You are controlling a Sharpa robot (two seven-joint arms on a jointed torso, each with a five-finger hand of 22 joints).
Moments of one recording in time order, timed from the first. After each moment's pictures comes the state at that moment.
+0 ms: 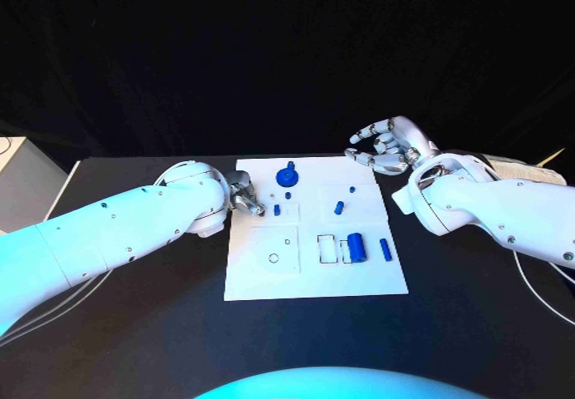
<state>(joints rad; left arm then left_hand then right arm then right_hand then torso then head) 1.17 -0.58 0.06 1.29 -1.26 0.06 -0.53 1.17 -0.26 0.80 0.30 0.28 0.94 0.04 0.63 1.05 1.34 -0.04 1.28 1.08 1.46 -0.09 1.57 1.31 0.07 1.46 0.01 1.47 1.31 1.28 -0.88 -0.12 1.53 -0.94 -0.70 0.01 1.34 -0.19 0.26 0.28 0.30 0.92 0.17 0.20 0.30 1.47 0.08 1.57 1.31 1.47 0.01 1.56 1.31 0.01 1.47 0.11 1.56 1.31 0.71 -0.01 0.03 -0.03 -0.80</state>
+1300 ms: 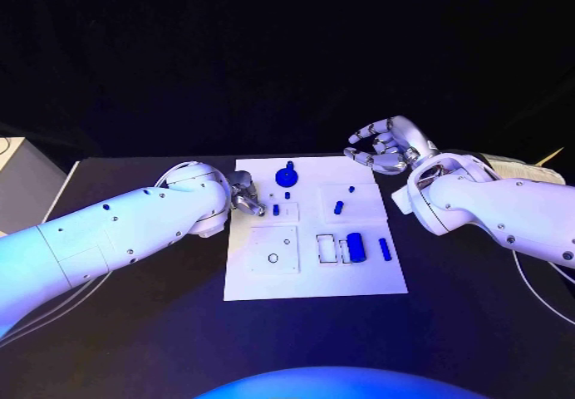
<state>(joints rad) 1.17 -0.58 0.06 1.29 -1.28 0.06 -0.52 1.11 -0.28 0.84 0.26 0.27 0.94 0.03 0.61 1.04 1.34 -0.04 1.26 1.07 1.46 -0.09 1.57 1.31 0.07 1.45 0.02 1.46 1.31 1.28 -0.88 -0.12 1.53 -0.94 -0.70 0.01 1.33 -0.18 0.26 0.28 0.32 0.92 0.16 0.20 0.30 1.47 0.08 1.57 1.31 1.47 0.01 1.56 1.31 0.01 1.47 0.11 1.55 1.31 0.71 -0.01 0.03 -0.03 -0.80</state>
